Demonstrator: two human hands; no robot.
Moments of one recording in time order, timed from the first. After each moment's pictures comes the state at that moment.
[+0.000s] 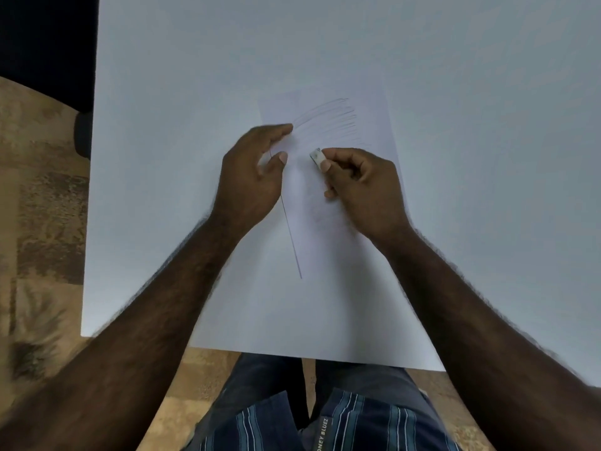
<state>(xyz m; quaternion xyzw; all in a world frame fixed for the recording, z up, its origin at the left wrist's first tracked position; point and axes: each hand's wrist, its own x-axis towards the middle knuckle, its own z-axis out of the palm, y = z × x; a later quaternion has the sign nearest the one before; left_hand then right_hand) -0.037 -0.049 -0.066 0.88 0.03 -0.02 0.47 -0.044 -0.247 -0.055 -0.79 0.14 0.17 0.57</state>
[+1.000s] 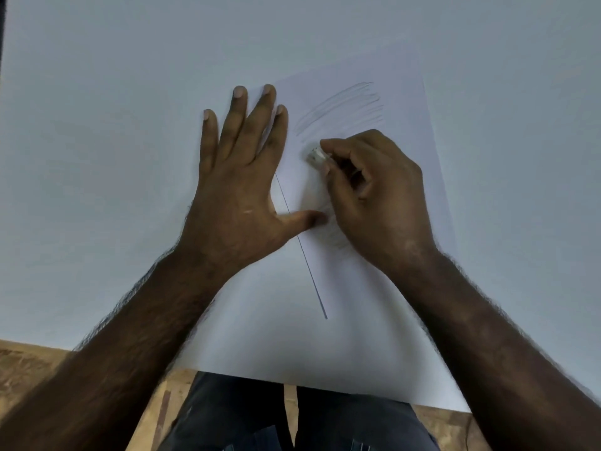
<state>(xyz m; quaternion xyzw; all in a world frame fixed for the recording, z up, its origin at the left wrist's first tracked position) -0.079 -0.035 -0.103 0.97 -0.05 -0.08 0.22 -0.046 -0.229 -0.080 -0.93 -0.11 0.08 0.35</state>
